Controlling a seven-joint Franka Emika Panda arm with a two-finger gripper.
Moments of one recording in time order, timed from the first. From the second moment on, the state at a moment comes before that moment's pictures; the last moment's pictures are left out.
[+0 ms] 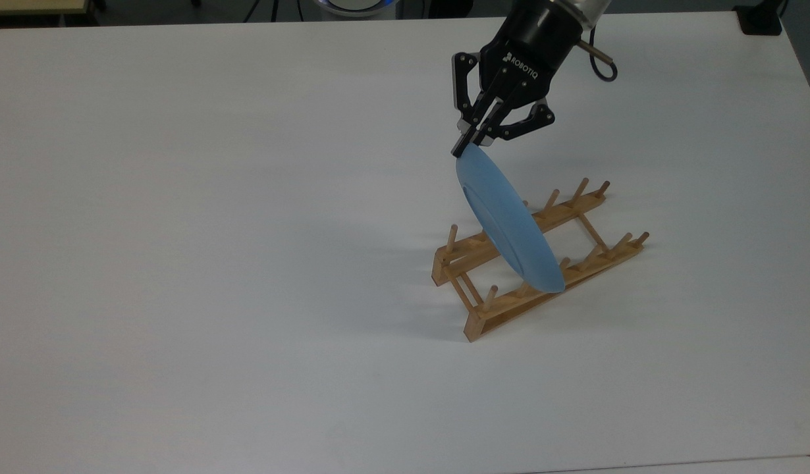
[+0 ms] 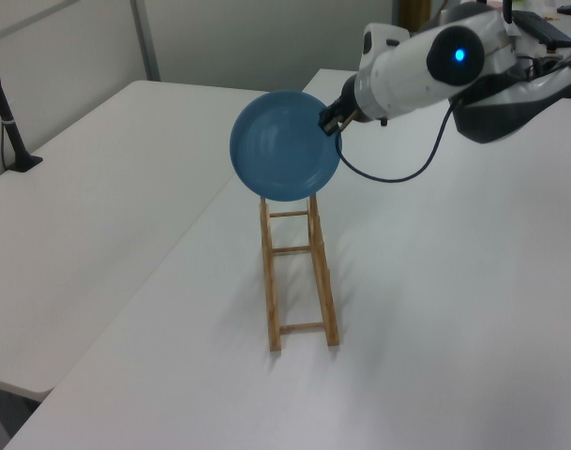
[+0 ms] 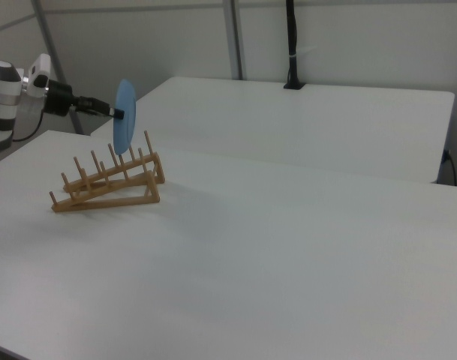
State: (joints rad) arm 0.10 0.18 0.43 -1.77 -1.23 2.08 1.29
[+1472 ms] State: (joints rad) arm 0.09 0.21 0.42 -1.77 -1.37 2.08 1.39
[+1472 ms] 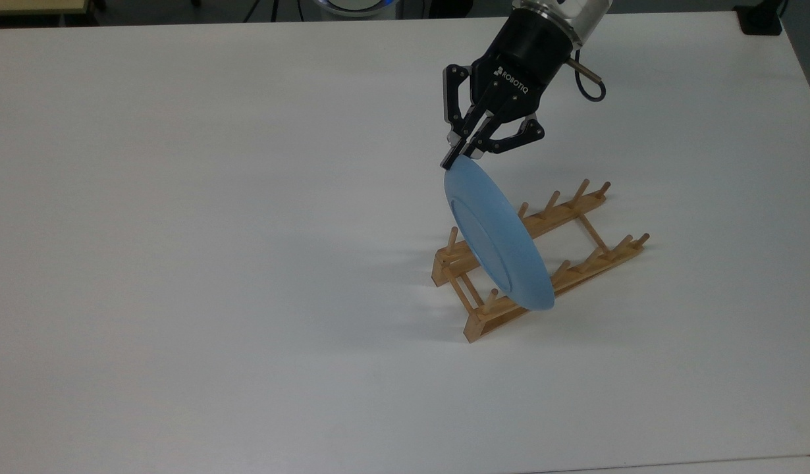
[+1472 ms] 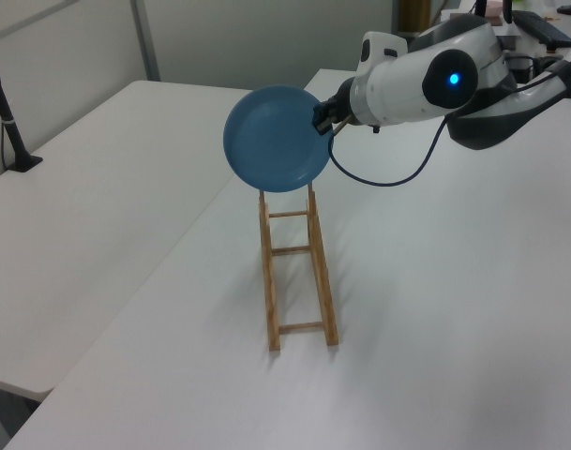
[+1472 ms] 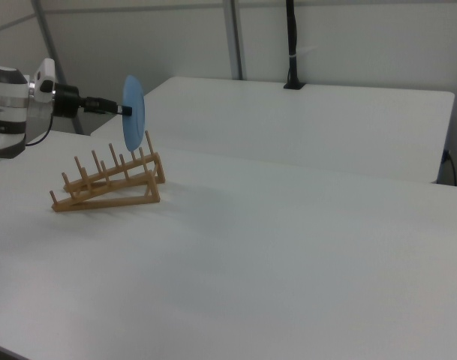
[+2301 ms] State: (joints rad) arm 0.12 0.27 0.42 -1.78 -1.38 2.07 1.40
